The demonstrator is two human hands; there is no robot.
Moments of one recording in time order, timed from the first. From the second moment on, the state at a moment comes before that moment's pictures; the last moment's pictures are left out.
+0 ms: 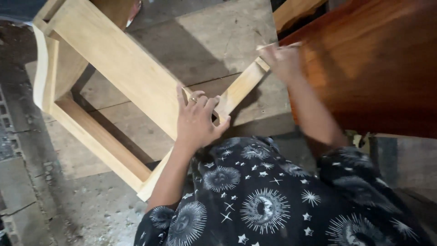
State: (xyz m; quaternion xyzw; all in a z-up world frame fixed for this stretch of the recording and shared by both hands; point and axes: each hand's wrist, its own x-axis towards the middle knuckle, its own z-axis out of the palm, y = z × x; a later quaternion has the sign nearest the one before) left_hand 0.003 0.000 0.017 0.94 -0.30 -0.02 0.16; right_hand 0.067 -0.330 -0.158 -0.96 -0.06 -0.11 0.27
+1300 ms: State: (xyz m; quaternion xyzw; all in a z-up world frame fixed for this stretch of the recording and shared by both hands) left_hand 0.000 0.000 -0.013 0.94 -0.29 0.01 0.18; right_hand 0.063 -0.333 -0.143 -0.96 -0.10 -0.18 0.17
